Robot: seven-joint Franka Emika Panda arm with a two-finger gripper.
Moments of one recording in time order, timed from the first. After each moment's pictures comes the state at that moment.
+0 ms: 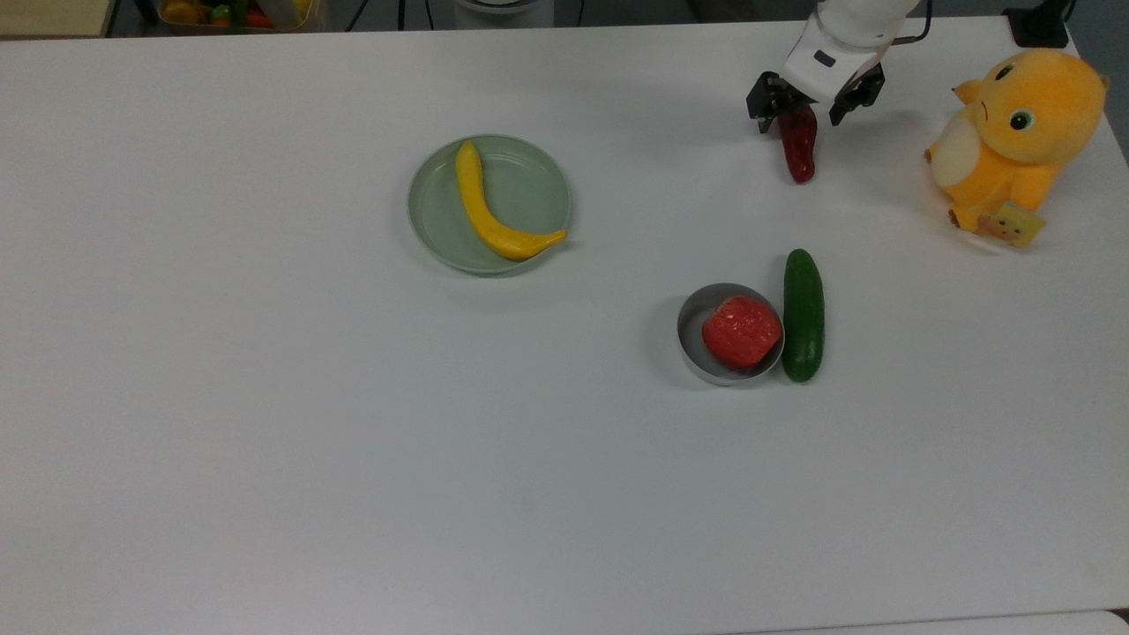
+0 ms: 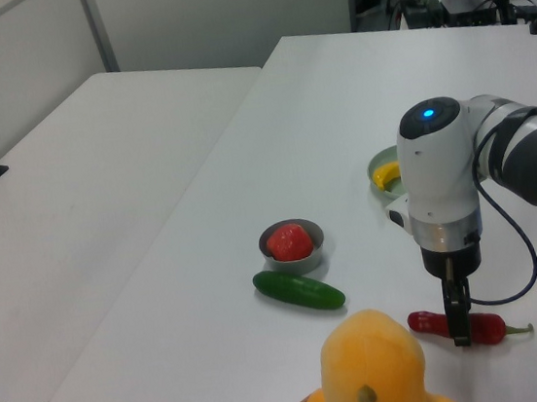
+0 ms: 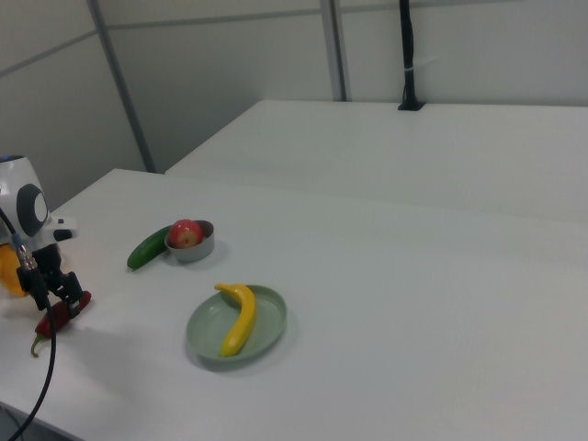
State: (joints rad) arm 0.31 0.35 0.52 -1.95 -0.12 2.17 0.69
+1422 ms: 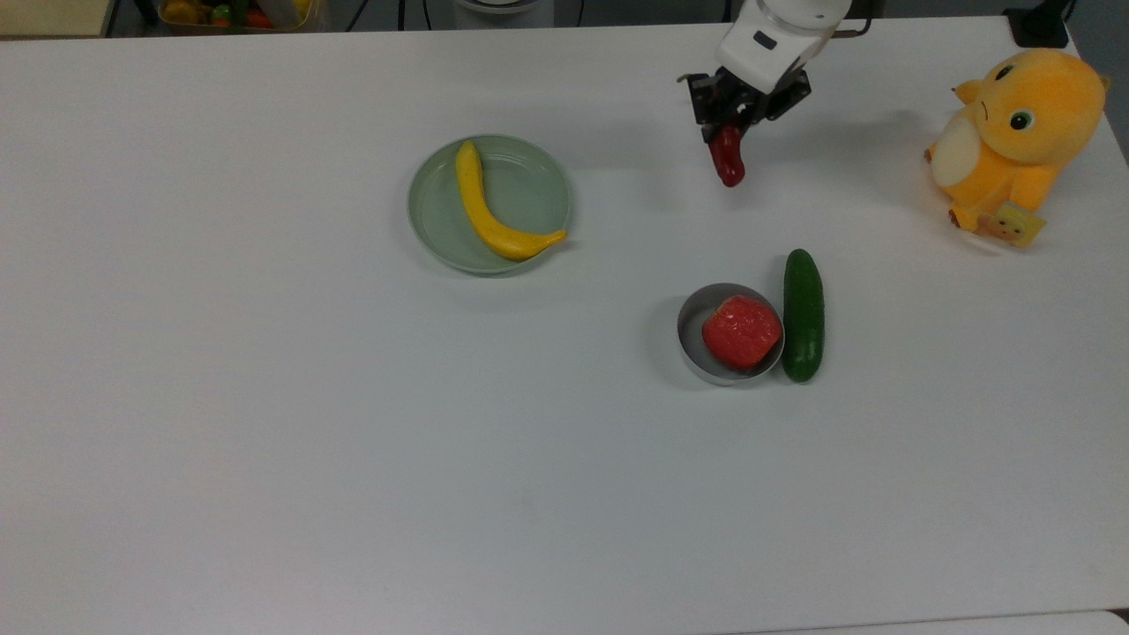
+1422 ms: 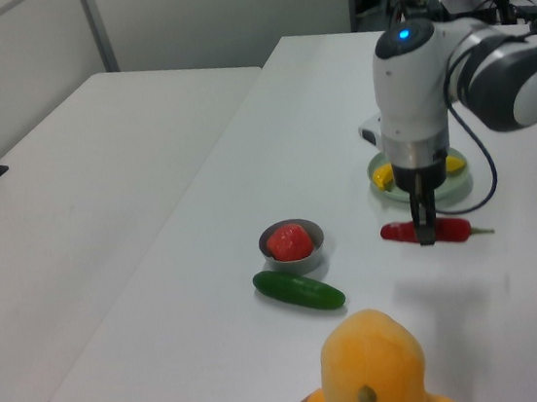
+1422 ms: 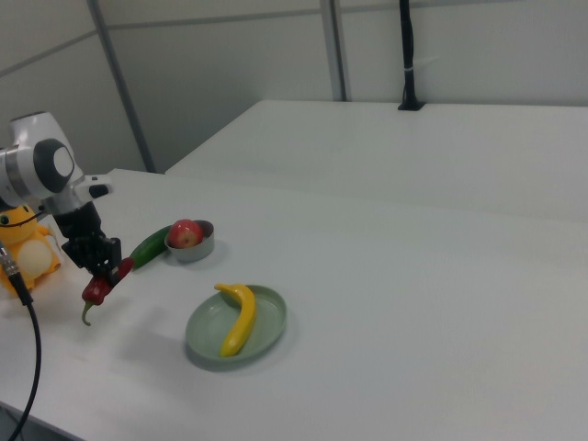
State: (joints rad) arm 0.14 0.20 0.52 -1.93 -0.21 1.98 0.53
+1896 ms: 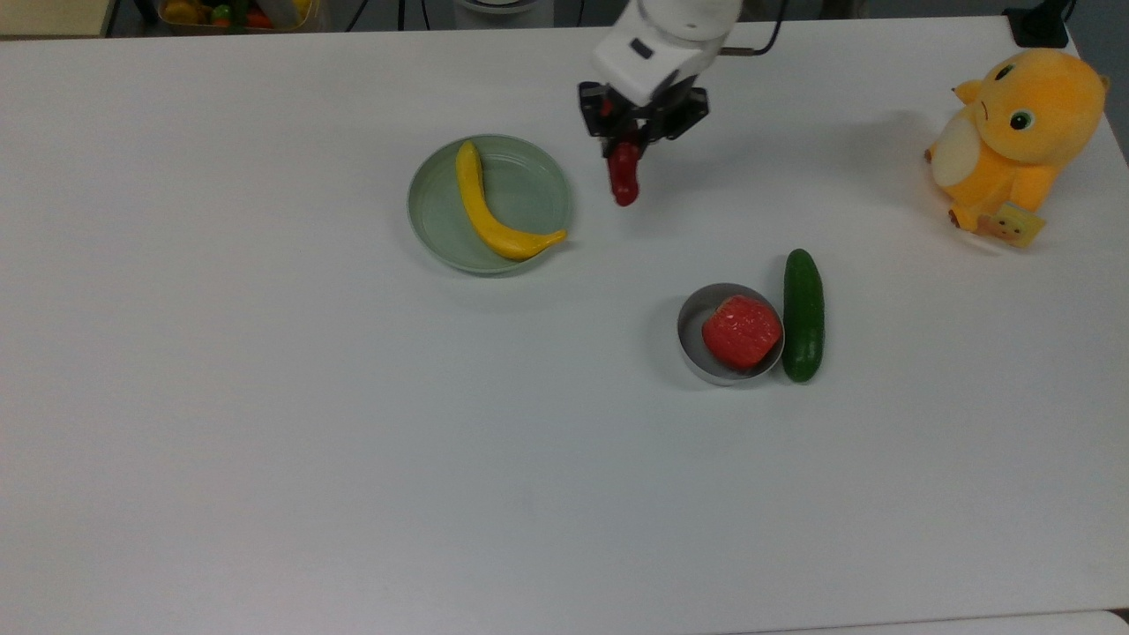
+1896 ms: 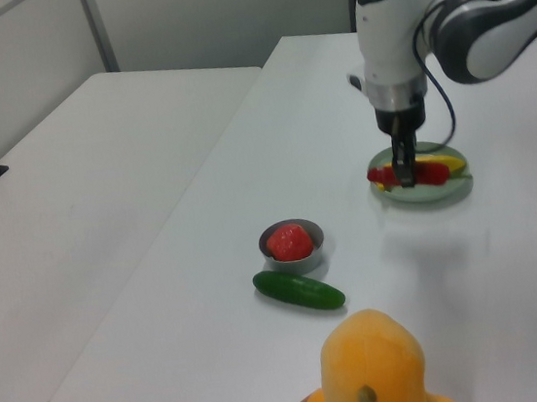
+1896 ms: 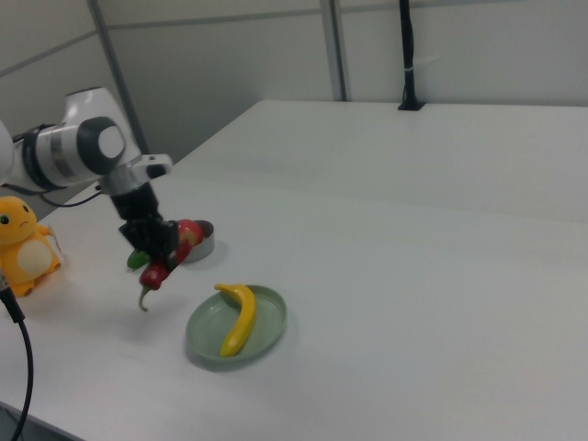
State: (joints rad) arm 0.07 0.14 0.37 -1.92 -0.21 1.95 0.39
